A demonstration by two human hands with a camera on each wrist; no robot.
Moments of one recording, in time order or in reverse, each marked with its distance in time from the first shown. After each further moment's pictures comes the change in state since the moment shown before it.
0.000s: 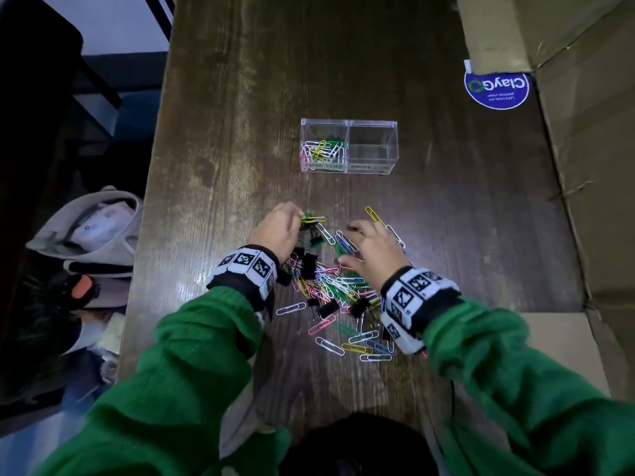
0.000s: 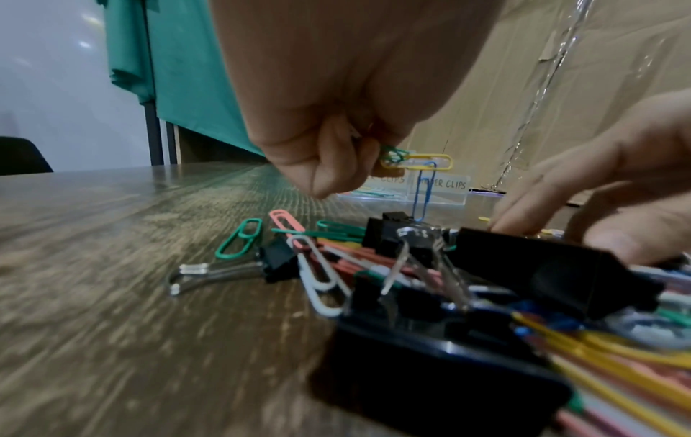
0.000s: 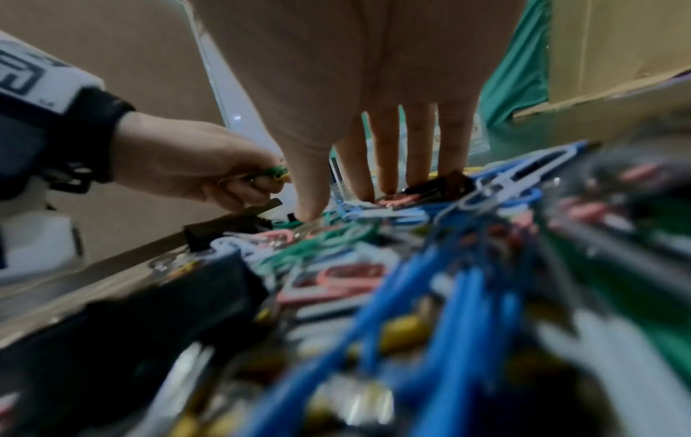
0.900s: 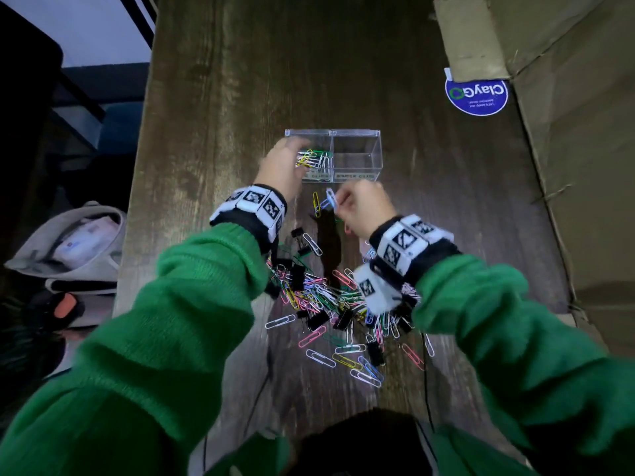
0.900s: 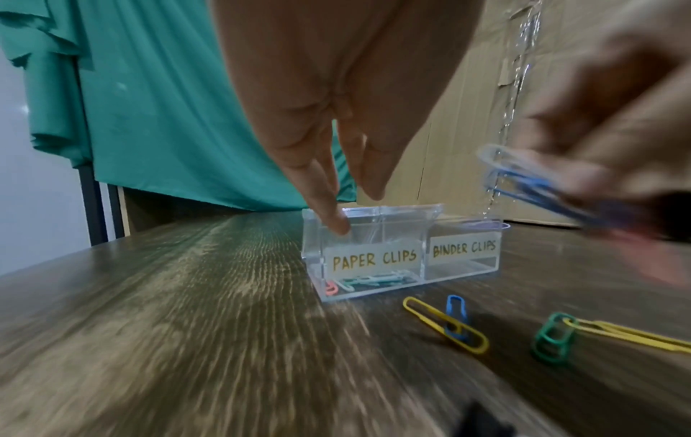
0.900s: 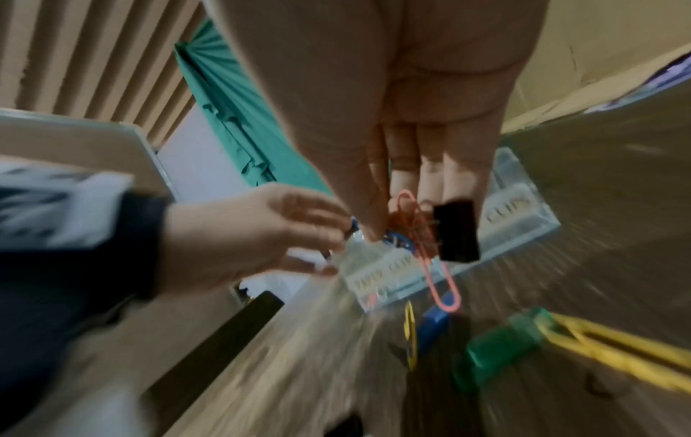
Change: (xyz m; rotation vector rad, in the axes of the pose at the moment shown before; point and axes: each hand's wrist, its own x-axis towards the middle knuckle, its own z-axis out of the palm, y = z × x) left_hand 0.078 0.056 -0.038 0.056 0.126 0.132; right_hand 0.049 -0.009 -0.064 0.392 0.175 0.179
